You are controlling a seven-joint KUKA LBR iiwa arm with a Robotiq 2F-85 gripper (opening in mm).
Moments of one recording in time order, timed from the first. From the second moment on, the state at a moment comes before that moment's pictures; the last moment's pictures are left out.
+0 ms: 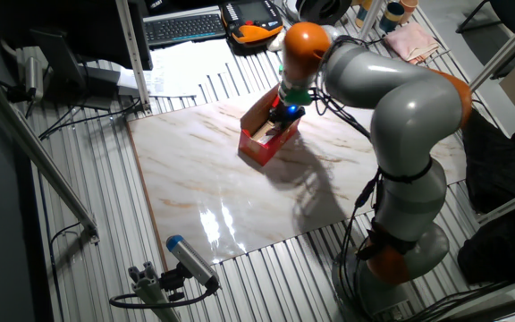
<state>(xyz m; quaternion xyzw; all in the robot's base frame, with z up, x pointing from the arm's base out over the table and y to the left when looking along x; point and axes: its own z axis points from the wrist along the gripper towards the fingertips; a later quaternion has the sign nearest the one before) 0.555 0.099 0.148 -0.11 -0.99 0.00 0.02</state>
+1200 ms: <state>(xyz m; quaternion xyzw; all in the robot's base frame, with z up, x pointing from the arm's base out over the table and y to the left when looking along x) 0.546 0.109 0.189 -0.14 -0.99 -0.04 0.03</state>
